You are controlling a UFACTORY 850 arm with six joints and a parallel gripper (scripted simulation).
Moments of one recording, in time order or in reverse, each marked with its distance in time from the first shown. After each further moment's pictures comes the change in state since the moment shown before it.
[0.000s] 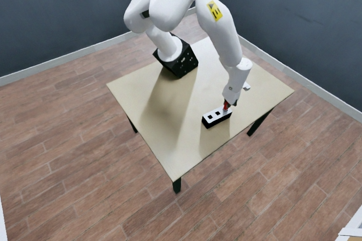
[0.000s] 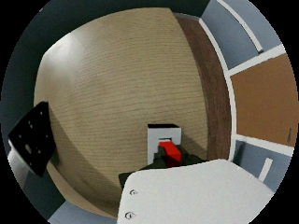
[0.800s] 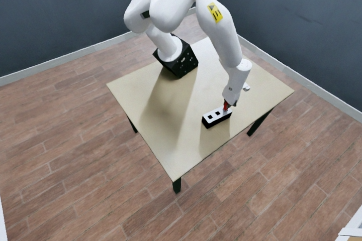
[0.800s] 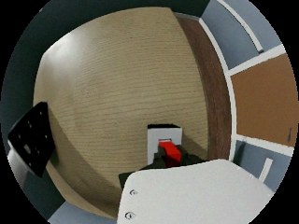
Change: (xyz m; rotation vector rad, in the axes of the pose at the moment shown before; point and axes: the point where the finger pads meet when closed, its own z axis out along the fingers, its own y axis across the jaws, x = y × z) arm 0.000 0.000 0.005 0.000 0.000 0.000
